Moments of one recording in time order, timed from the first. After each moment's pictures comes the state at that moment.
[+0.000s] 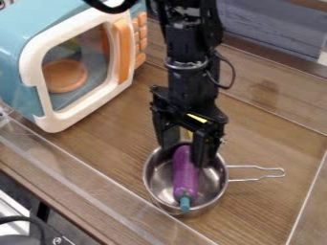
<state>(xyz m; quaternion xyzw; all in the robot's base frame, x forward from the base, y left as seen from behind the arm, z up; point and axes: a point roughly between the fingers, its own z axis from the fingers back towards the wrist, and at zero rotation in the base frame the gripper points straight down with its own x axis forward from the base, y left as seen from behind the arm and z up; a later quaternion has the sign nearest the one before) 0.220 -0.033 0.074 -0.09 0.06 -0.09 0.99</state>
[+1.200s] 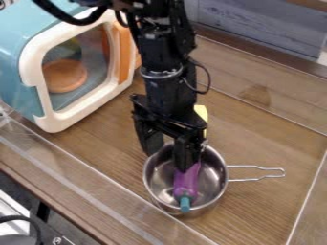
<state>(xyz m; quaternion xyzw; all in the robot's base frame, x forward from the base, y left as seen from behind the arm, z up) 0.208 -0.025 0.067 -0.10 0.04 -0.08 0.99</state>
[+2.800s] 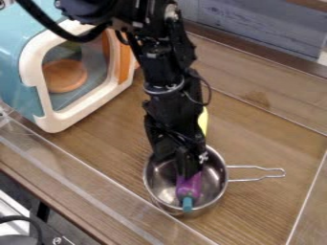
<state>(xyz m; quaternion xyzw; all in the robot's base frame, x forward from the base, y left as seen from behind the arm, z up) 0.211 -0.037 0.045 -0.09 -0.01 -0.18 0.98</state>
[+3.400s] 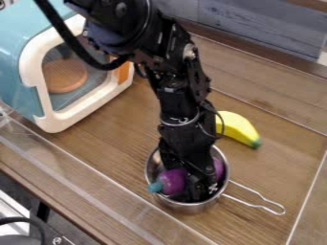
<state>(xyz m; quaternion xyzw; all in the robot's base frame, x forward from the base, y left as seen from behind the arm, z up) 0.204 -0.044 0.017 -0.10 0.00 -0.21 0.97</state>
